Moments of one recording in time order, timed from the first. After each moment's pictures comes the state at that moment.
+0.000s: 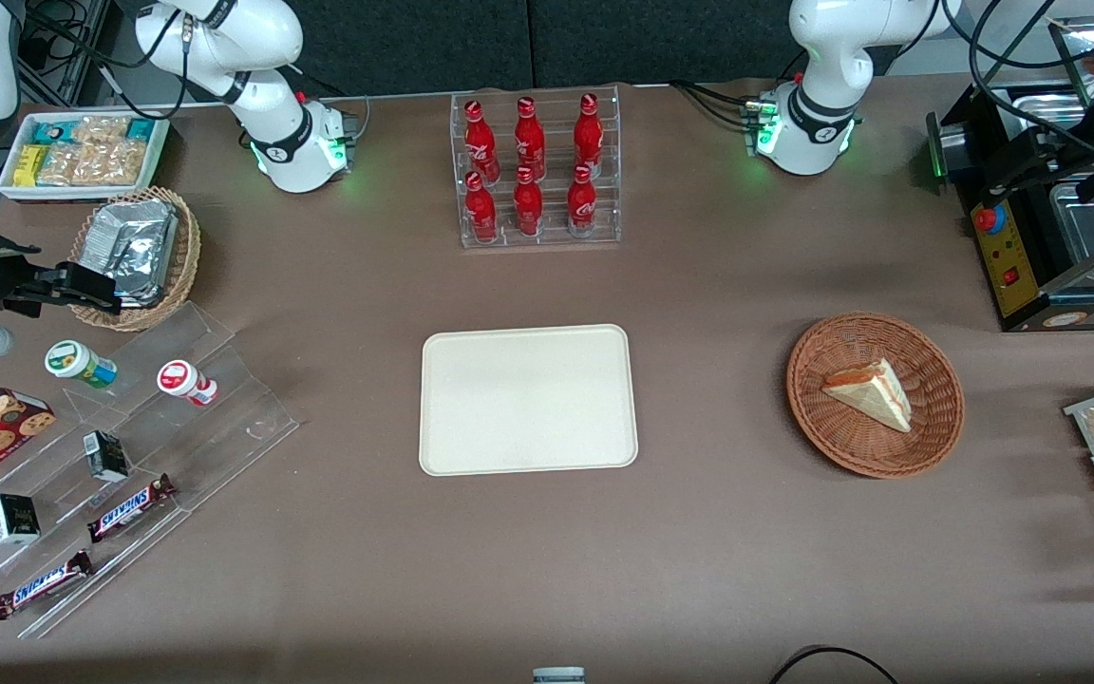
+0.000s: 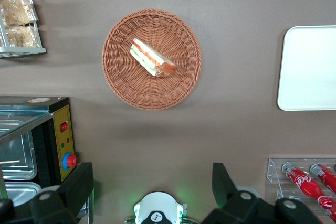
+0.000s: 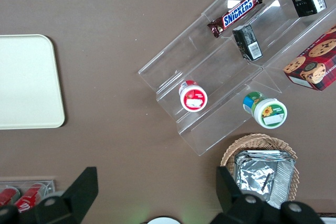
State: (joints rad) arm 0.03 -0.05 -0.09 -1.43 0.01 1.30 -0.08
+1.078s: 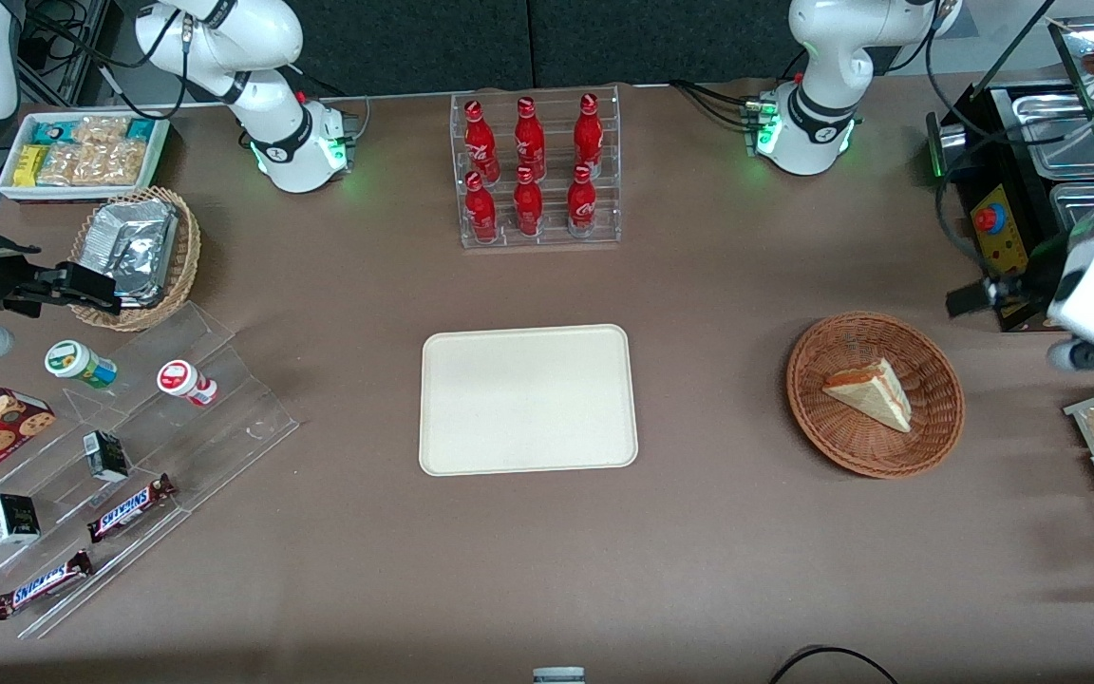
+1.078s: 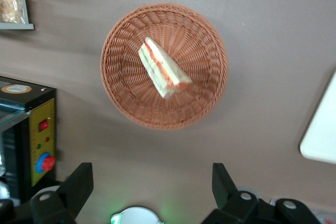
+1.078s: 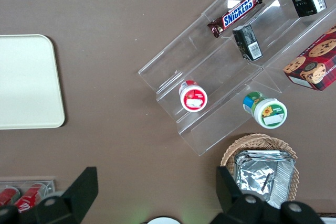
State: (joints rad) arm 0.00 0.16 -0.03 -1.54 0.03 1.50 -0.29
